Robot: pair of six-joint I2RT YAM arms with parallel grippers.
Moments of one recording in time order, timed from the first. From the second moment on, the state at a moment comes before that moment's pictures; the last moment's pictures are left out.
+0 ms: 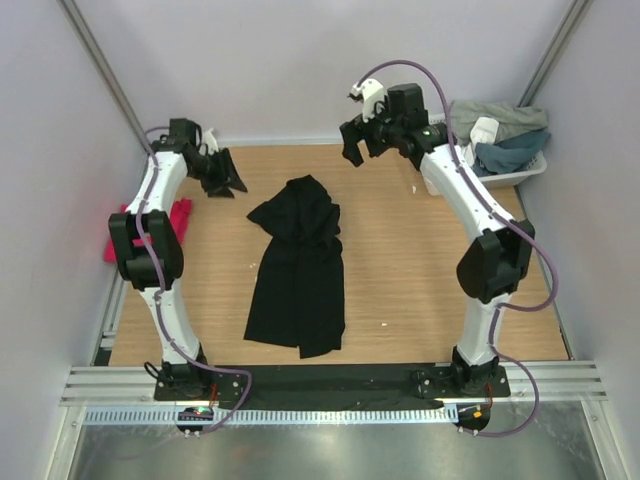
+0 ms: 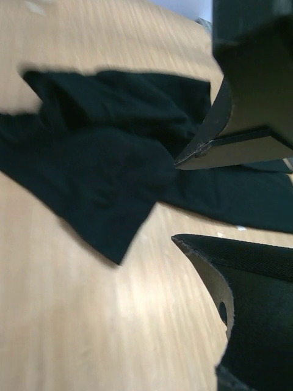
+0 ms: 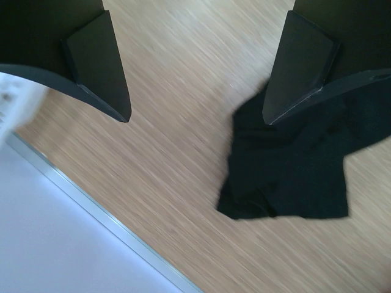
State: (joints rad) left arm 0.04 2.02 1.86 -0.86 0.52 -0.26; right arm 0.36 1.90 1.93 -0.56 -0.26 -0.27
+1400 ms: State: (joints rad) left arm -0.14 2.16 1.75 -1.29 0.74 0.12; right arm 0.18 2.38 1.95 -0.45 -0.41 0.05
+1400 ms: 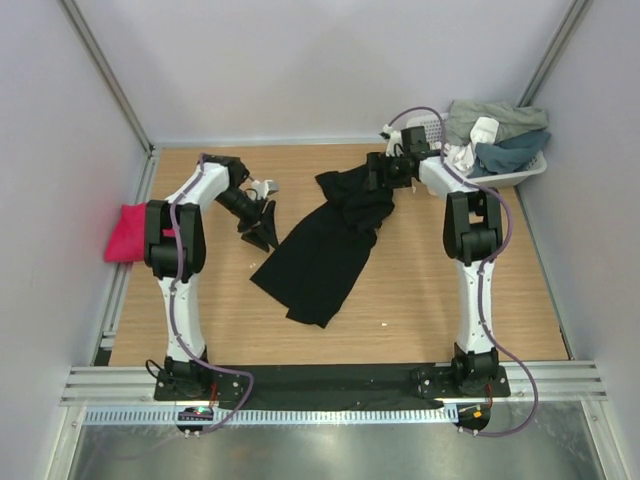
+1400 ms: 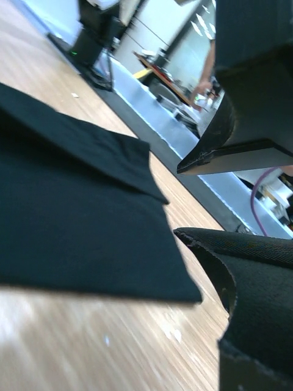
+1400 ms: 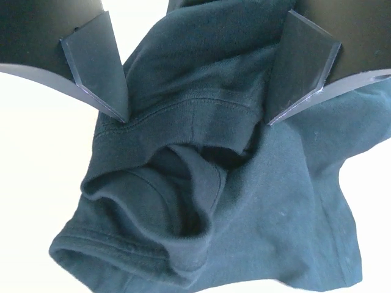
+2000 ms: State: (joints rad) left arm -0.16 2.21 1.74 -1.32 0.60 0.19; right arm 0.16 2.05 1.70 -0.53 -0.39 0.02
